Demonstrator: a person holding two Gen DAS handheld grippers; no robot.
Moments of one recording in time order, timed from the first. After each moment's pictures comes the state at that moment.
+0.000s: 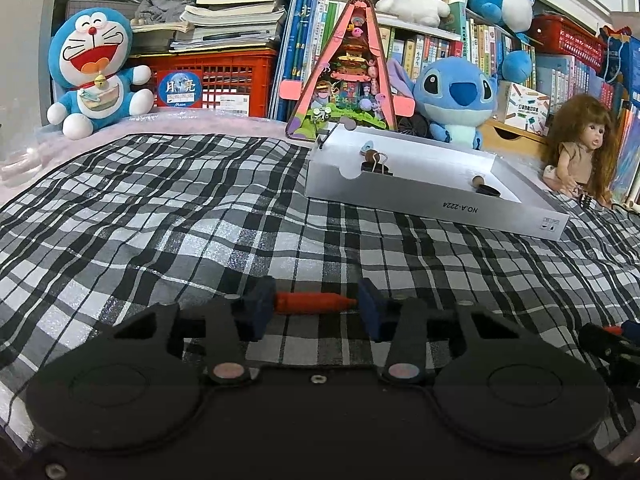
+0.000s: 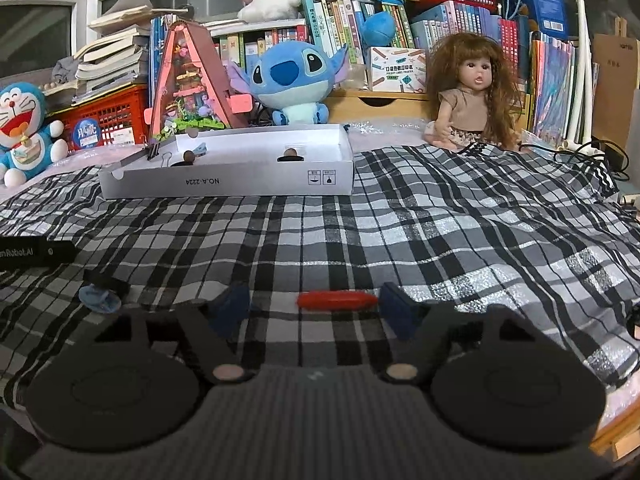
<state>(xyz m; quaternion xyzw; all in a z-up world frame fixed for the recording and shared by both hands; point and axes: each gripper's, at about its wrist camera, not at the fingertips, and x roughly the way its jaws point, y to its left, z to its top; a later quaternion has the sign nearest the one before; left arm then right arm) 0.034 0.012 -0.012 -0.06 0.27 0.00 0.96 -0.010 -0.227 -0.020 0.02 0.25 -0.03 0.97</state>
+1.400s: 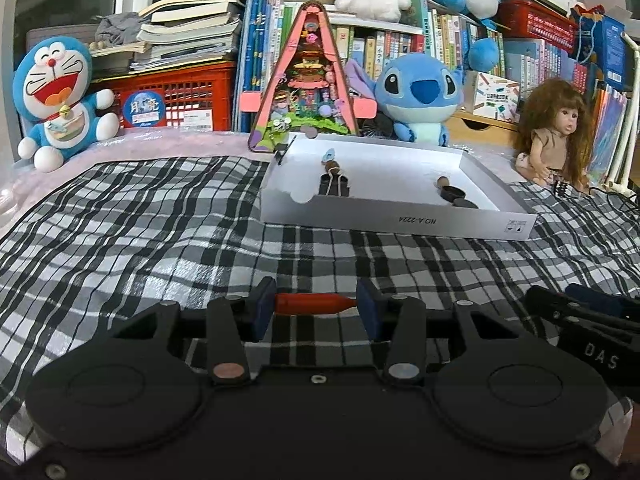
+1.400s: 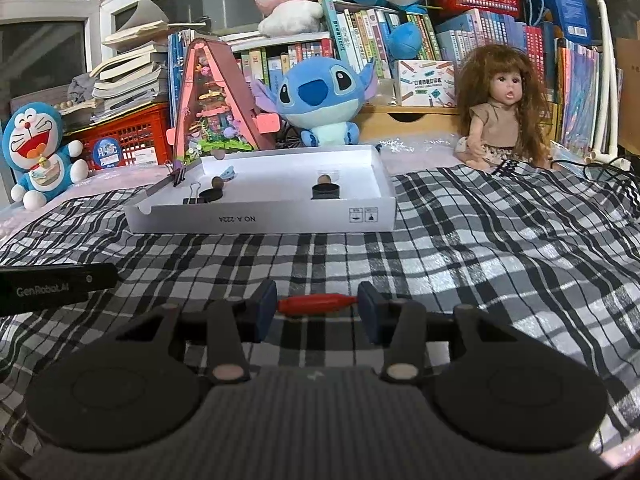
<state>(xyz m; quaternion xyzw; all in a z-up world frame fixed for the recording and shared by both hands) 0.043 -0.017 0.020 -0.02 0.28 -0.04 0.96 0.017 -0.211 0.003 0.04 0.24 0.00 0.97</state>
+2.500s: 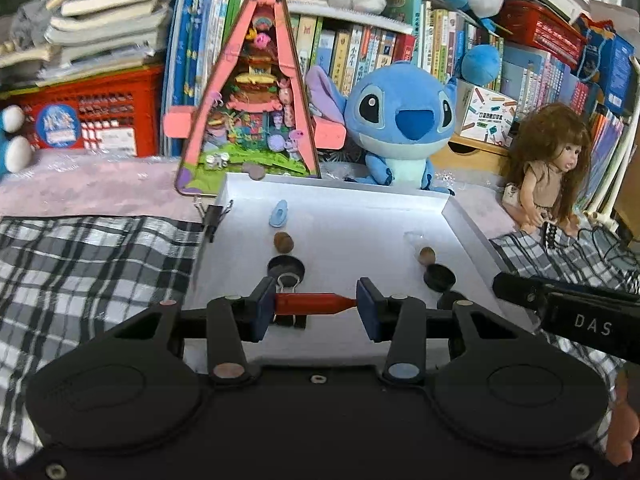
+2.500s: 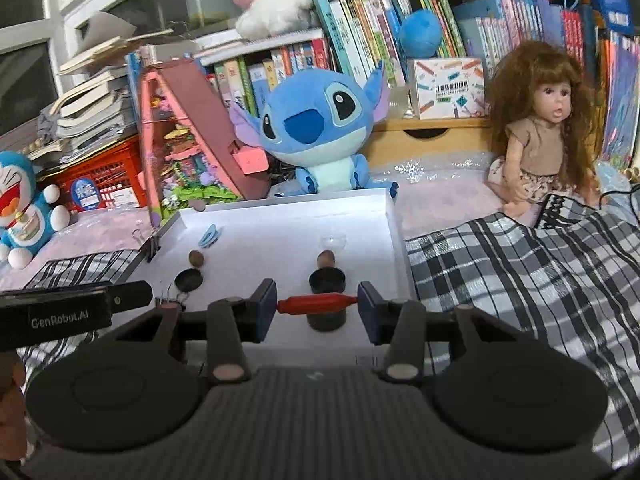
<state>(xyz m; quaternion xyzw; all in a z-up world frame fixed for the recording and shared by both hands) 0.216 -0.029 0.063 -0.05 0.34 -0.12 0.93 0.164 -0.239 0.060 0.08 0.29 0.01 0.95</state>
